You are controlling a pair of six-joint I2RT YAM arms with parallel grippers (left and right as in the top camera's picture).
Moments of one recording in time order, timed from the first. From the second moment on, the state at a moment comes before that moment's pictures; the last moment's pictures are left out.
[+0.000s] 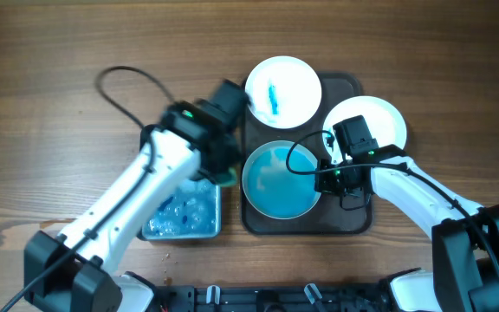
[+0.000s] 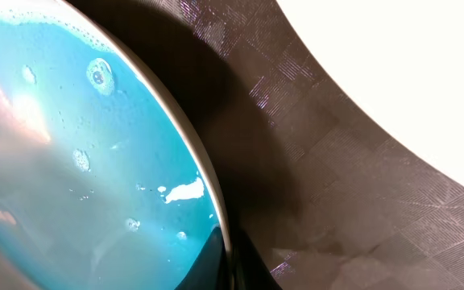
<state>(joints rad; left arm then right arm) -0.53 1.57 1.32 -1.19 -0.06 -0.91 0.29 1.57 0.74 -0.54 -0.25 0.44</state>
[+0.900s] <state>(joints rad) -0.17 1.50 1.11 -1.11 0.03 -0.72 0.29 1.55 0.84 -0.73 -0.21 0.38</state>
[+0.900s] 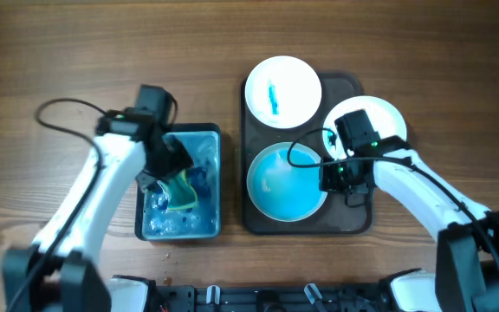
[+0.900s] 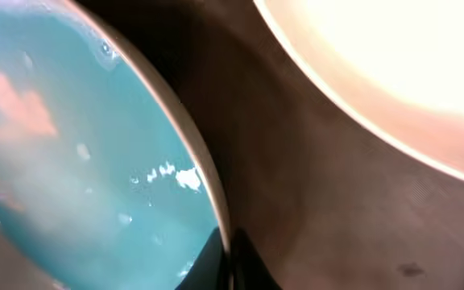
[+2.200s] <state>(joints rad) 0.22 1.20 1.23 -1.18 0.03 -0.71 1.08 1.56 1.21 -0.42 0.80 0.25</state>
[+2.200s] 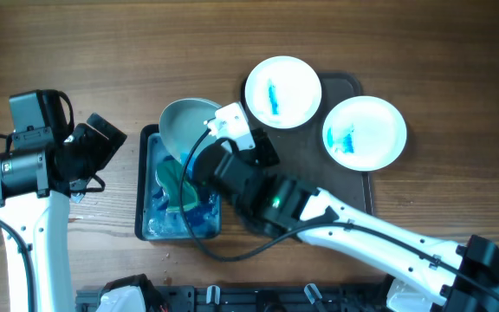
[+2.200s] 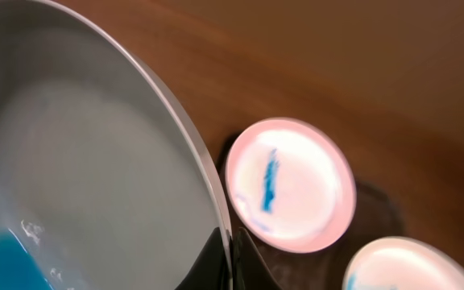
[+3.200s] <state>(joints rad) 0.22 1.20 1.23 -1.18 0.03 -0.71 1.29 1.56 1.21 -0.20 1.15 -0.22</state>
